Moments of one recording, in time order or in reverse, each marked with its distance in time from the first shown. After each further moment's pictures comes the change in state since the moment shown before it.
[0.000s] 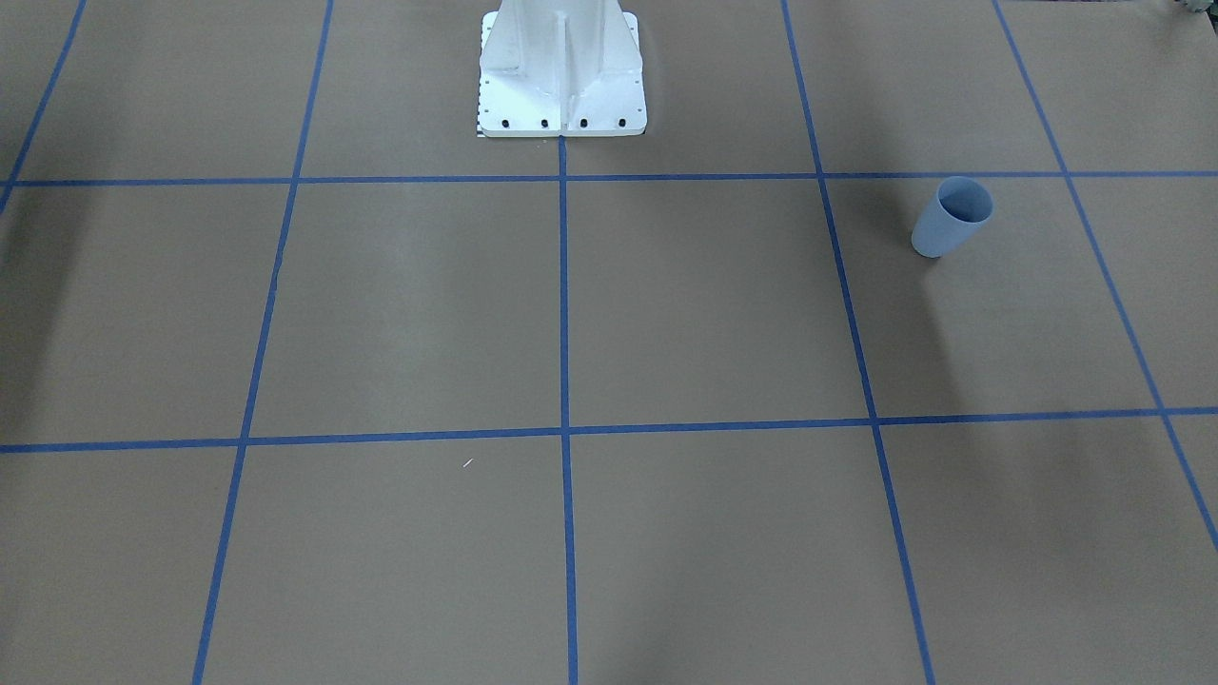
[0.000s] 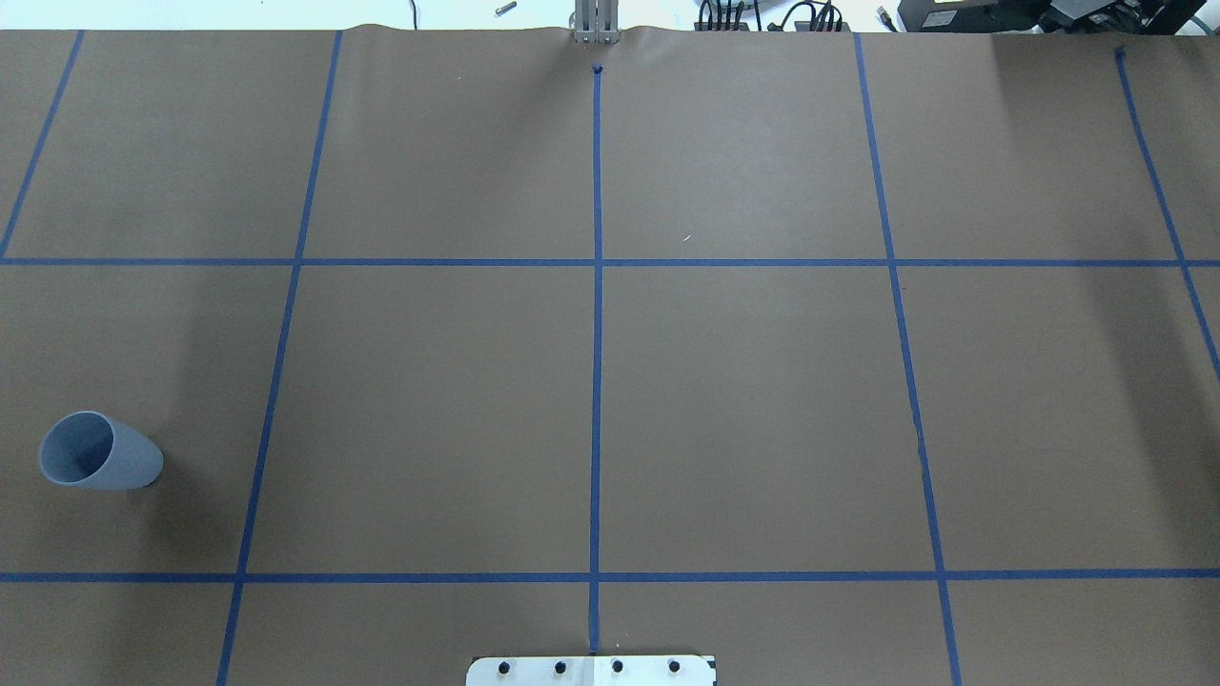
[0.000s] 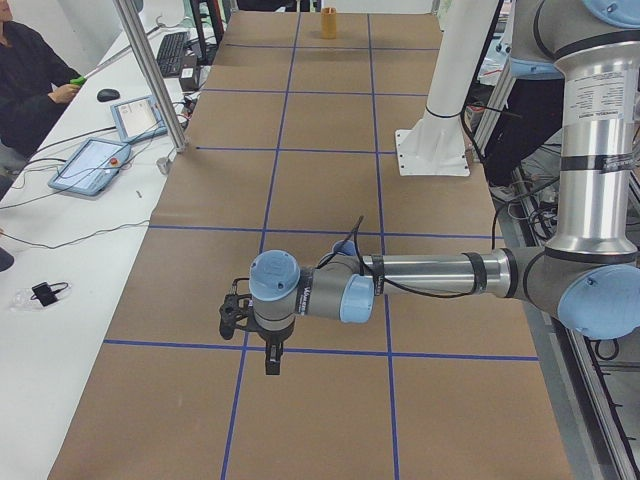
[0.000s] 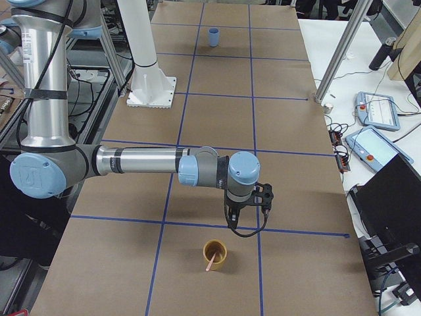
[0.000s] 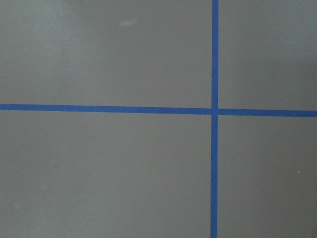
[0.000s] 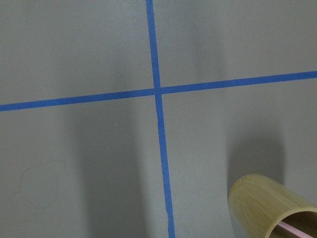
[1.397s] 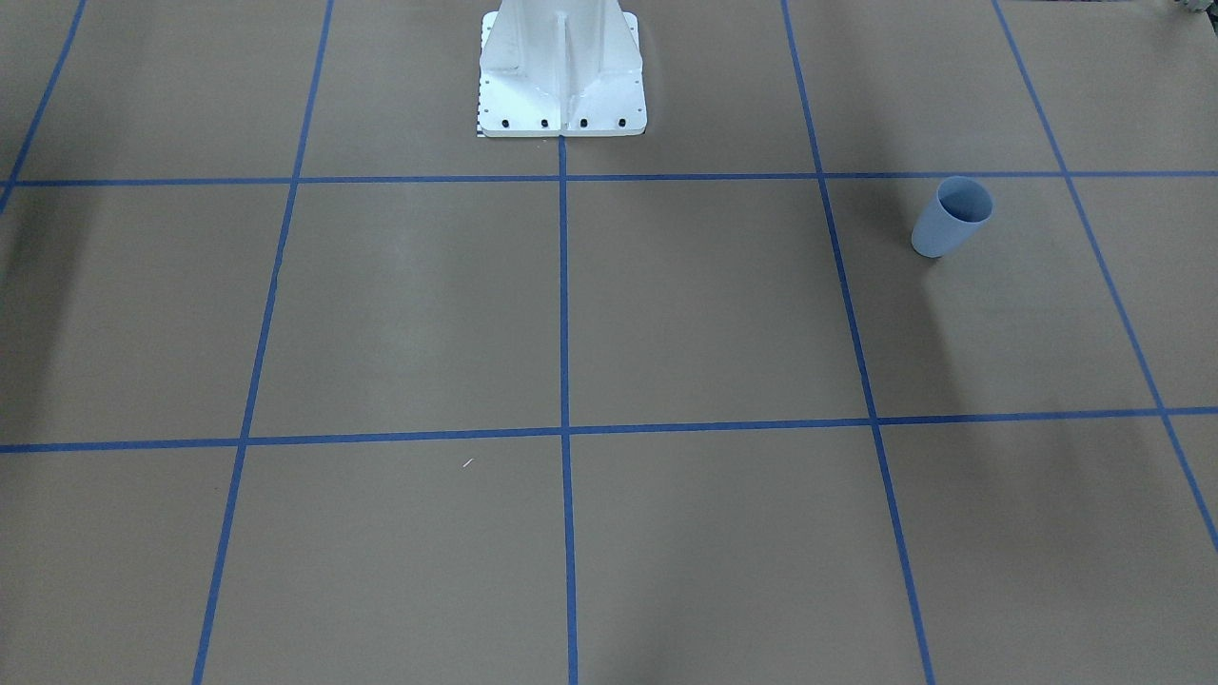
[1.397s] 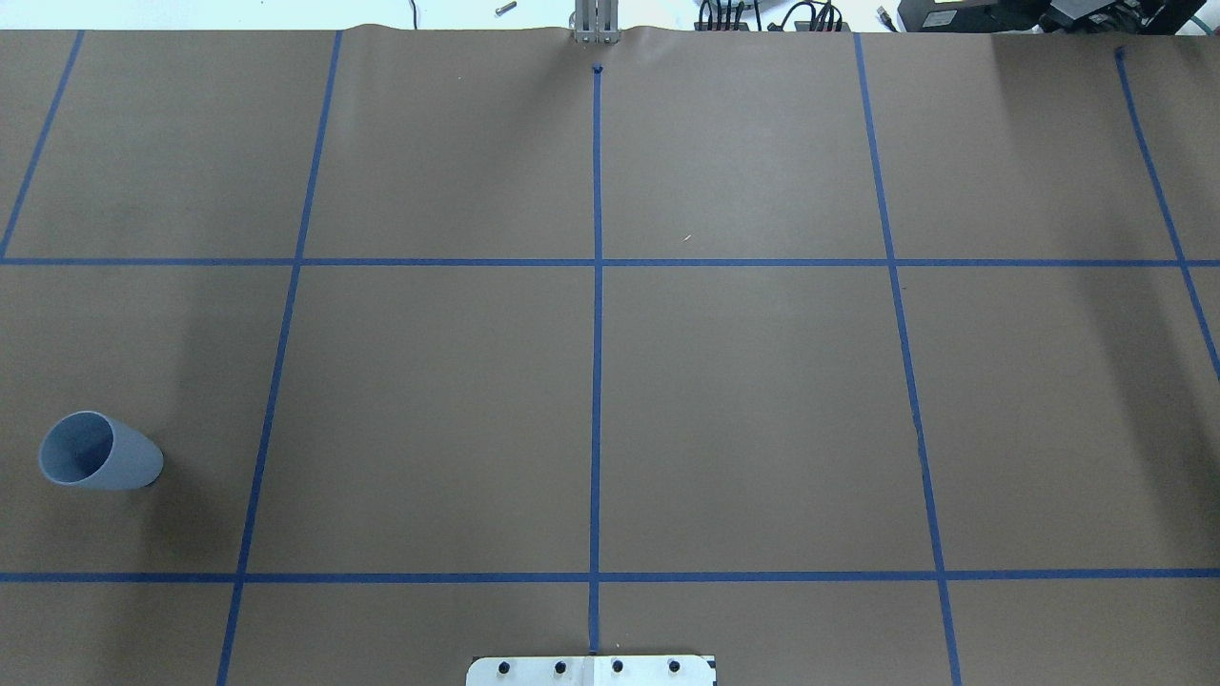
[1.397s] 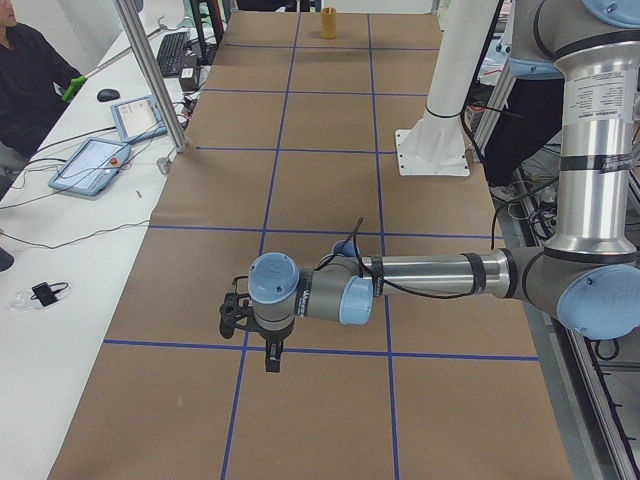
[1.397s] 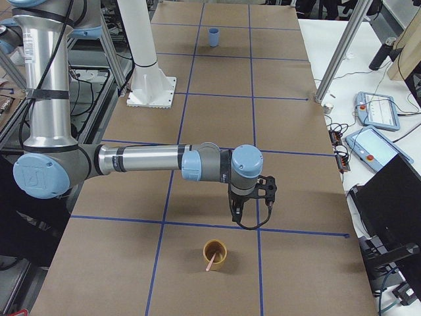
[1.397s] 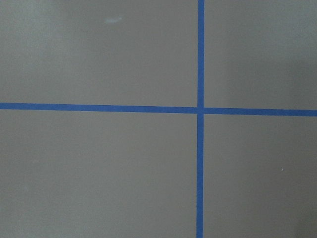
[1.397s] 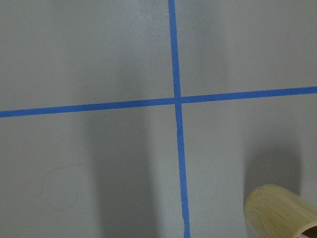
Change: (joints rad) left arm 0.000 -0.006 0.013 -0.011 -0.030 0.002; right arm -0.007 0.017 0.018 0.000 0.021 0.002
